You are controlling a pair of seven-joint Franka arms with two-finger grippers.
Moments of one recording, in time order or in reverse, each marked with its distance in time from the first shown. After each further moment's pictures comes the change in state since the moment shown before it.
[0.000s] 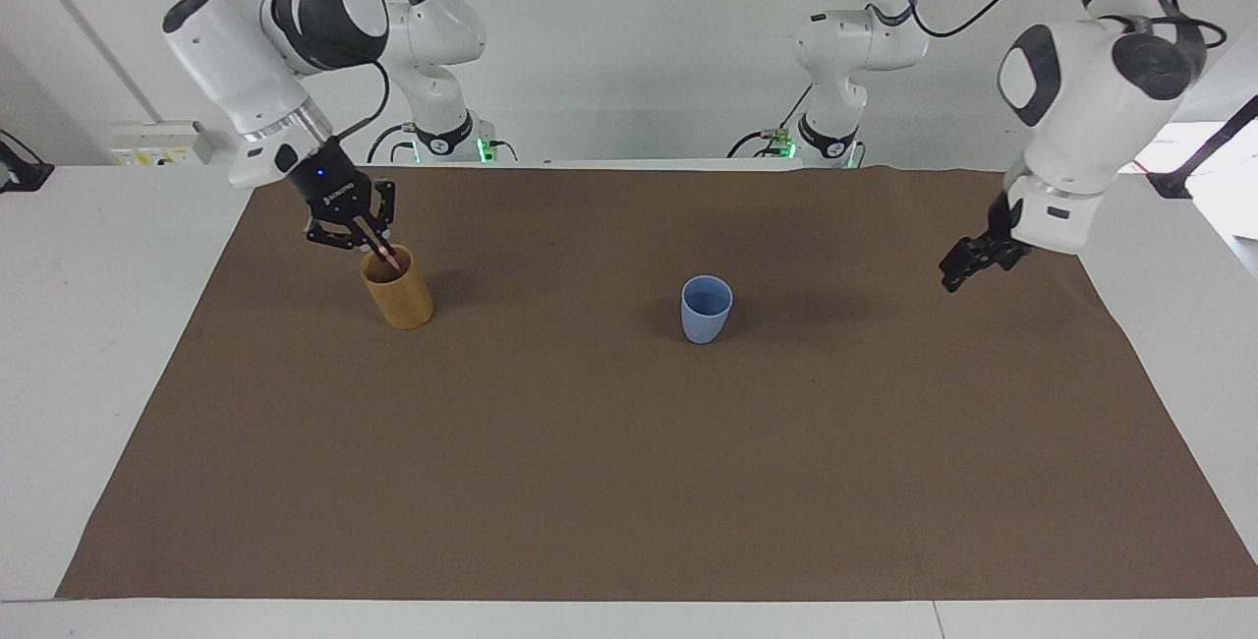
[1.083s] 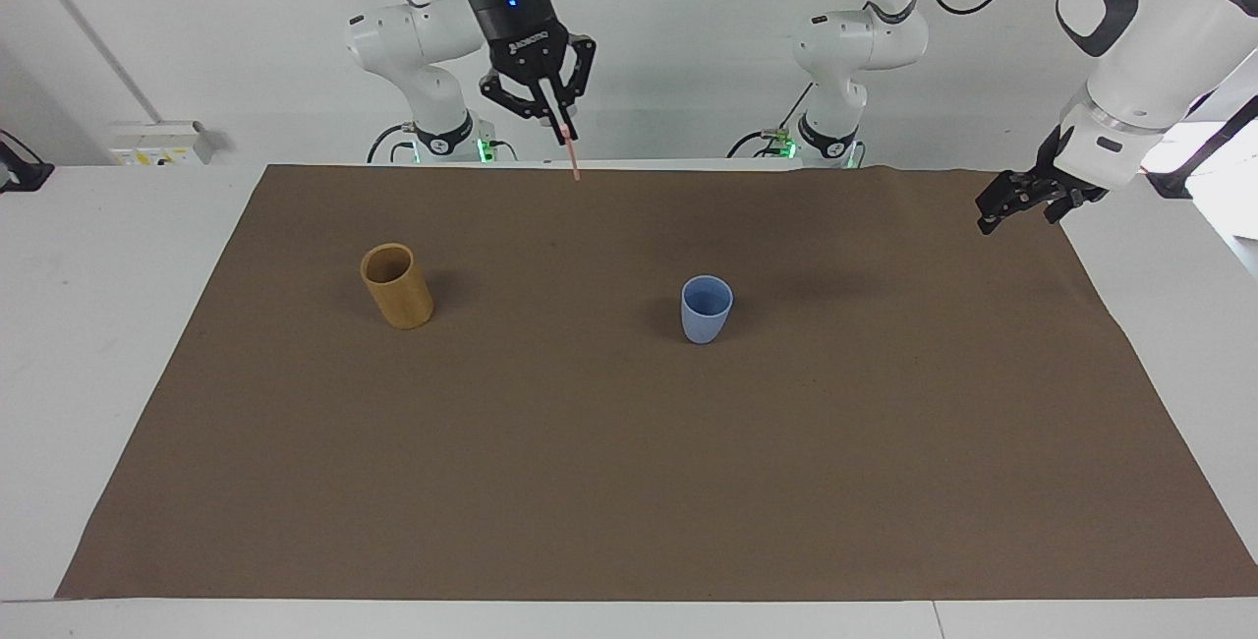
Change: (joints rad) left arm -0.008 -0.038 -0.021 0.084 -0.001 -0.144 0.116; right arm 0.412 0.174 0.197 0.489 -0.241 0.008 1.119
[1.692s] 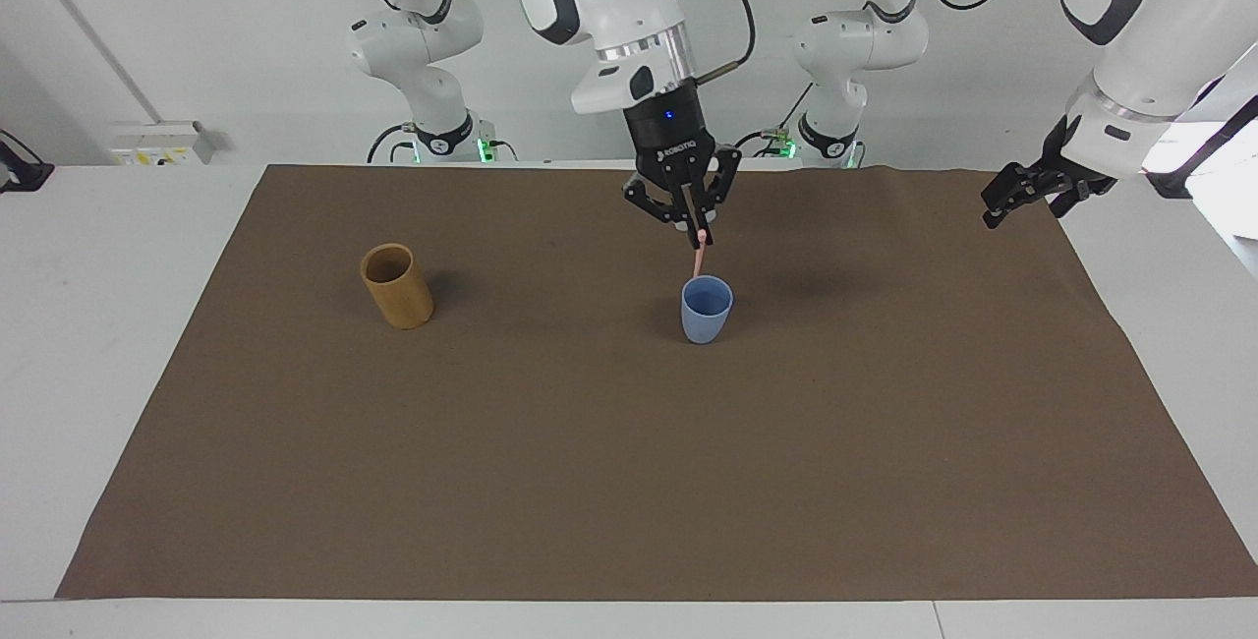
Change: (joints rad) left arm 0.004 -0.010 0.005 0.000 0.000 0.000 0.000; right arm 0.162 0.428 -0.003 0.312 -0.228 0.243 0.276
